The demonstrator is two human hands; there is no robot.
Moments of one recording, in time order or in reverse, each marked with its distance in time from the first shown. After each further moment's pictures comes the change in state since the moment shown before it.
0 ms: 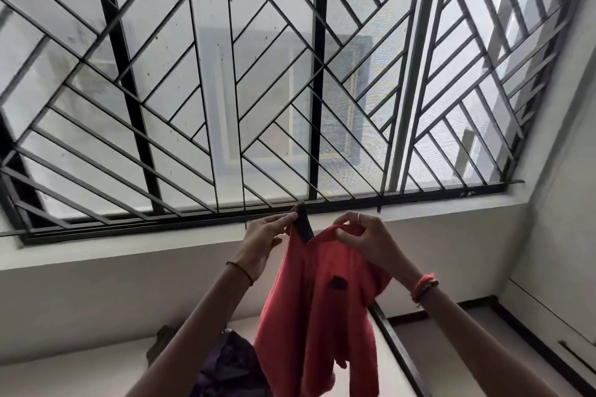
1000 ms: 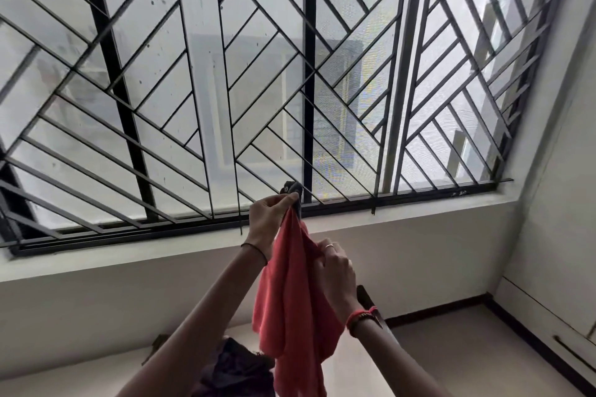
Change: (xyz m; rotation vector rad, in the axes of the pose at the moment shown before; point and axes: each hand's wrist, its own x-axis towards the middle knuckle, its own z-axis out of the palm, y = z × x) left_hand 0.017 0.019 0.027 0.019 0.170 0.202; right_hand -0.026 0.041 0.093 -0.397 0.265 0.192
